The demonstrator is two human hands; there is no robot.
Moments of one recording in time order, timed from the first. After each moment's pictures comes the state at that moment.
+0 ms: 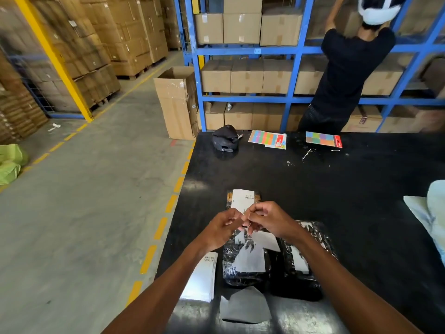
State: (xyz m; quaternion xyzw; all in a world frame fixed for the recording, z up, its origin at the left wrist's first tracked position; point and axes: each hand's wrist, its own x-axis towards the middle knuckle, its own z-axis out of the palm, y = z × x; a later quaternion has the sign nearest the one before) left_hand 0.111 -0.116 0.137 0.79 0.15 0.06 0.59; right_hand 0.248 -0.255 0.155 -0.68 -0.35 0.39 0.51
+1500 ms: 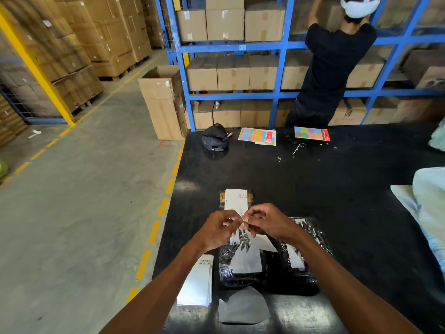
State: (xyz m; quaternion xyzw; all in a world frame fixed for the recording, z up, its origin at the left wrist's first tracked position) left_hand 0.126 -0.108 0.133 0.86 0.12 0.04 0.50; right_hand 0.252 -0.265 0.154 -0.71 -0.32 0.39 0.48
